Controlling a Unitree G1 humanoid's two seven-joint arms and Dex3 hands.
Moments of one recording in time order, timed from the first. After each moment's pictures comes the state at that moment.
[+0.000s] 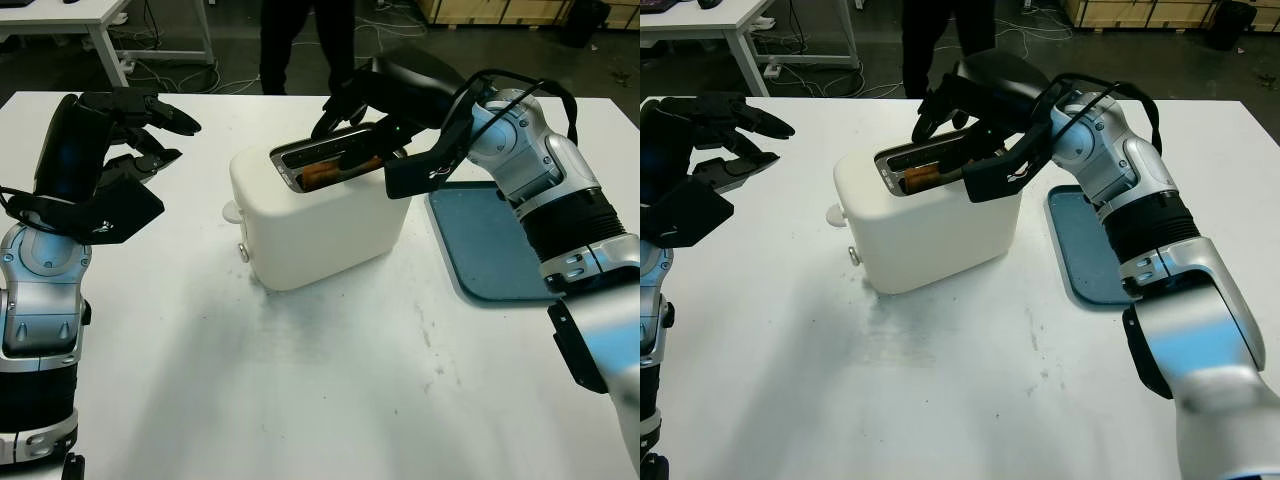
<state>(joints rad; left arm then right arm) -0.37 0.50 0.16 -0.18 0.27 0.04 -0.15 -1.07 -0.48 0.34 0.64 -0.53 -0.52 0.34</state>
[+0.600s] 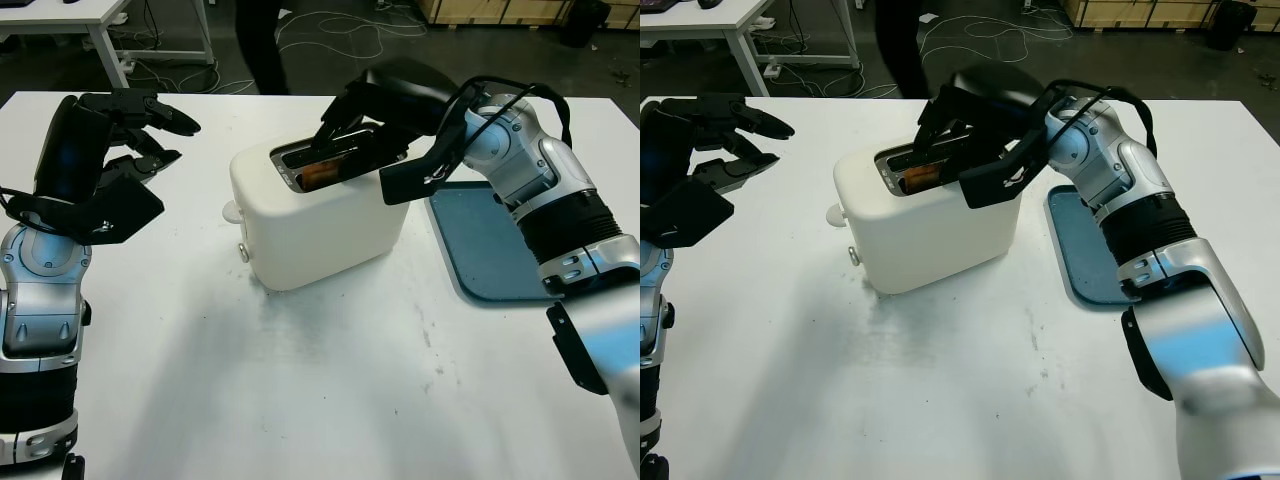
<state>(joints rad) -0.37 0.50 0.16 -0.19 0.27 0.05 -0.15 -1.06 -0.48 0.37 0.65 -0.54 -0.50 0.36</state>
